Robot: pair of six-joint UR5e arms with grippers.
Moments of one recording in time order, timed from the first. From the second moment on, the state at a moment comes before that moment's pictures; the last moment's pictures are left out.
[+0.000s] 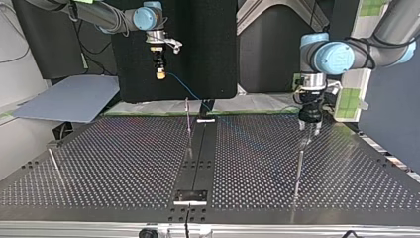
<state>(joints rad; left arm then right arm) 0.09 -1.66 -2.09 -2.51 -1.56 -2.15 2.07 -0.69 2.05 -1.25 1.66 1.46</state>
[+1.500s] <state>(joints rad) 0.09 -1.35 -2.16 -2.63 -1.47 -2.11 2.07 -0.69 2.05 -1.25 1.66 1.46</state>
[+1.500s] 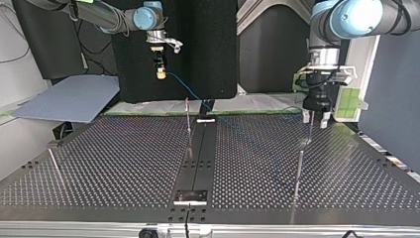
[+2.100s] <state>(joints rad) 0.07 -1.32 -1.99 -2.80 -1.51 -1.95 2.07 -0.69 2.05 -1.25 1.66 1.46</state>
